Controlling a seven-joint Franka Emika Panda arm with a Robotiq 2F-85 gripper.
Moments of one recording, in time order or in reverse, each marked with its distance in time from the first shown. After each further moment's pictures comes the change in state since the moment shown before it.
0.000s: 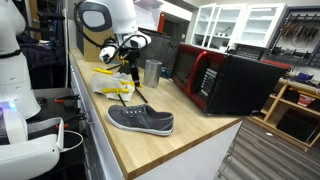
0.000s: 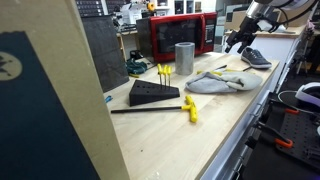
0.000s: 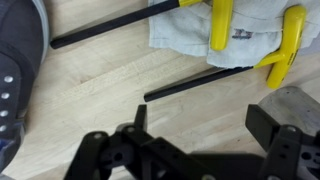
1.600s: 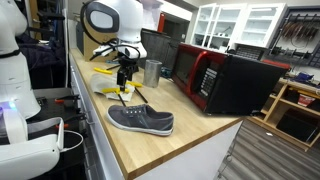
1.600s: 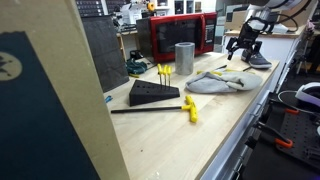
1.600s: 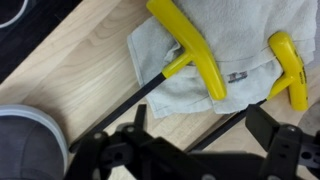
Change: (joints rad) arm -0.054 0.068 0.035 0.069 -0.062 -0.280 0.420
